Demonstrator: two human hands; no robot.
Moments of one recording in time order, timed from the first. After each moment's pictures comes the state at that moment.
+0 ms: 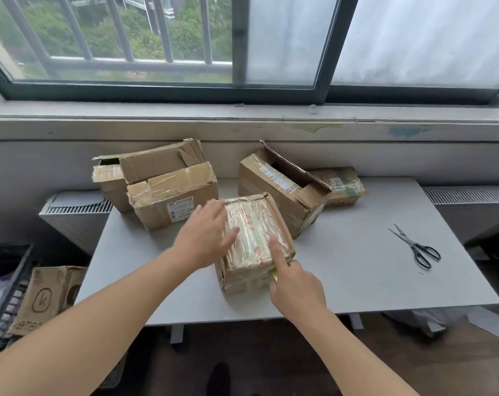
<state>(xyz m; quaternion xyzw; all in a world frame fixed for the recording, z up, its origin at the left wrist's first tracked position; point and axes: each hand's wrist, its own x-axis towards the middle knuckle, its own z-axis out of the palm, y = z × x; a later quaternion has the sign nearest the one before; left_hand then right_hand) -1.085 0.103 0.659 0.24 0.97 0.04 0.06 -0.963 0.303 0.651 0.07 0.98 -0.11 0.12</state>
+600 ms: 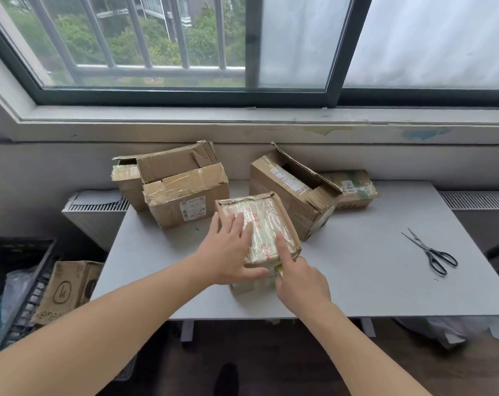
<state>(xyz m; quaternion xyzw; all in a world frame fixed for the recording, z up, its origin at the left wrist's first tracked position) -1.046 0.122 0.668 0.29 0.95 -0.08 0.12 -0.969 0.303 0.644 0.04 0.99 -0.12 0.10</state>
